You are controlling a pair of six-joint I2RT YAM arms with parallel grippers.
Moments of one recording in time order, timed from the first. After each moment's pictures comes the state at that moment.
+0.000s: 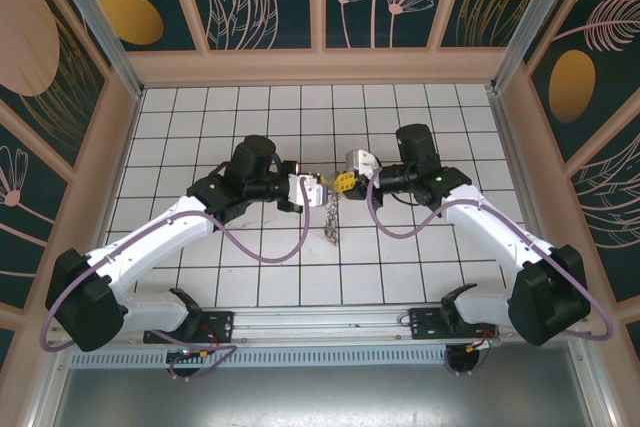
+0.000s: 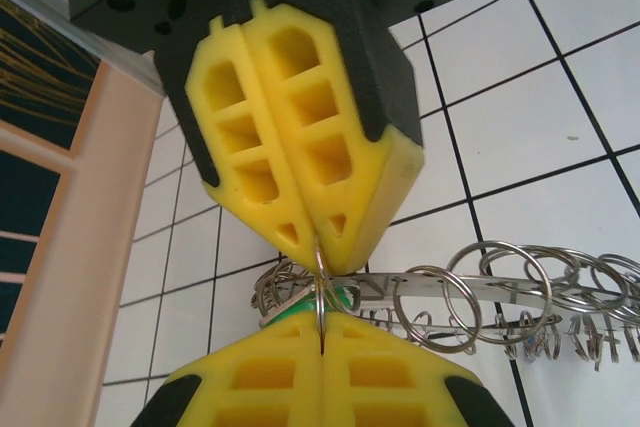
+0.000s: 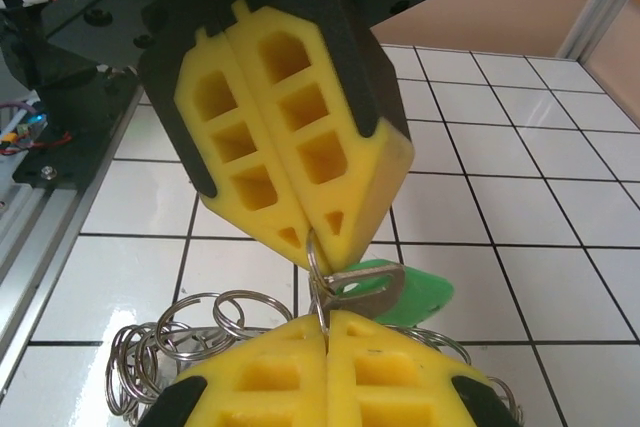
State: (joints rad) left arm -0.72 1.27 0.97 -0.23 0.48 0.94; right arm 0.48 1.26 0.91 -0.25 -0.95 -0.67
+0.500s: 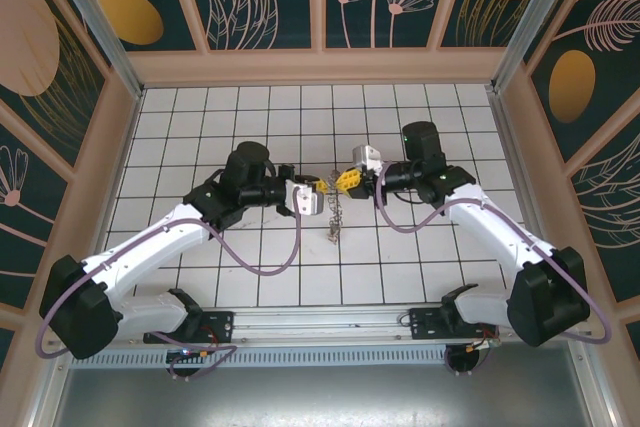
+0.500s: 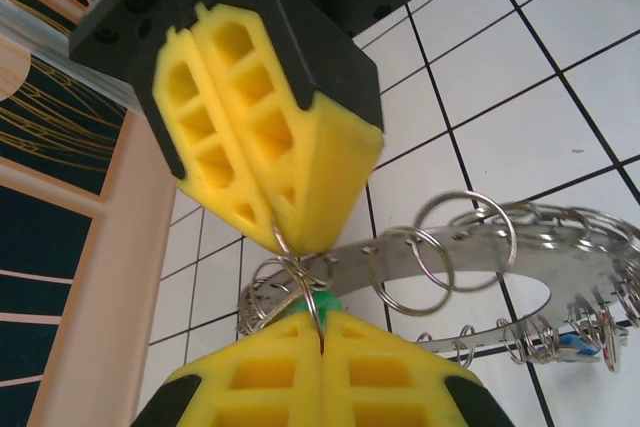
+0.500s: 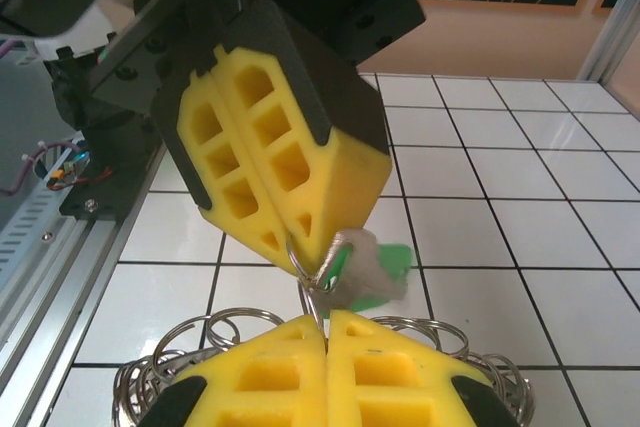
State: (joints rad) left arm -0.72 1.23 0.89 -0.11 0.52 0.99; right arm 0.44 1.25 0.91 -0.23 -1.07 -0.62
